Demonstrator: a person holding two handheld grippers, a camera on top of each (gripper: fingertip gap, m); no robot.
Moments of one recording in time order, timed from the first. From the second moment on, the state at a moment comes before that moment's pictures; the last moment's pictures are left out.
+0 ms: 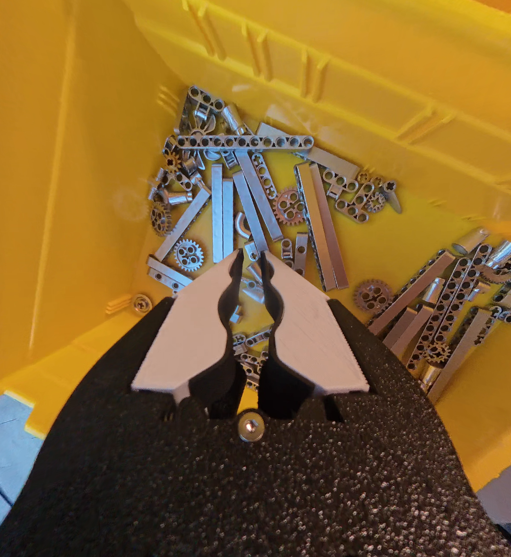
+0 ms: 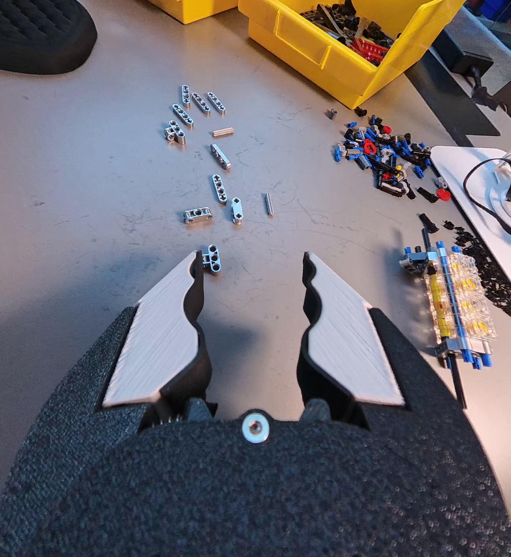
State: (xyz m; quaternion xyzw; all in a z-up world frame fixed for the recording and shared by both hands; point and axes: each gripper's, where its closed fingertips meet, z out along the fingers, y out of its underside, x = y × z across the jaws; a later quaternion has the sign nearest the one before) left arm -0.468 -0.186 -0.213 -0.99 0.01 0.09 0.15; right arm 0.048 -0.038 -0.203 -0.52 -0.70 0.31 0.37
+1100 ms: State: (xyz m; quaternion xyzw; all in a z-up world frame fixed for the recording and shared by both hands) left arm -0.441 -0.152 -0.234 -0.98 -0.03 -0.04 0.17; right arm 0.049 -0.038 -0.203 -0.52 -0.71 0.31 0.37
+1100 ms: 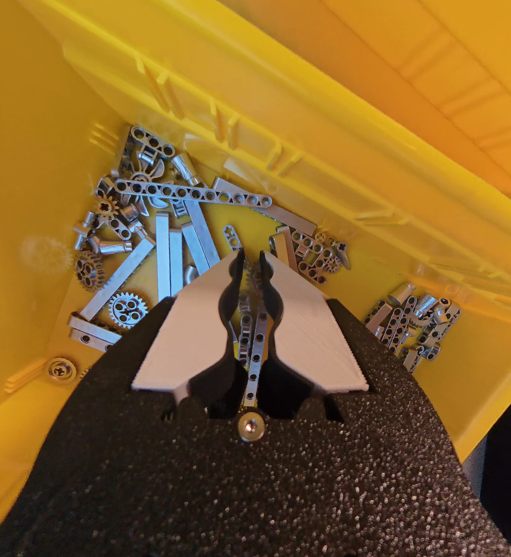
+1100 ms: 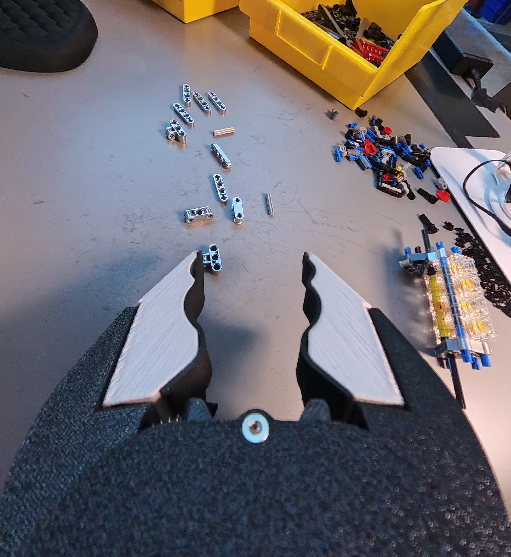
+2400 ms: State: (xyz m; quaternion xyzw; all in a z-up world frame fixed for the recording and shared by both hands) left arm -0.385 -0.121 -0.110 -0.93 0.08 0.11 0.33; right arm 0.051 -0.037 -0.202 -0.52 -0.70 0.31 0.38
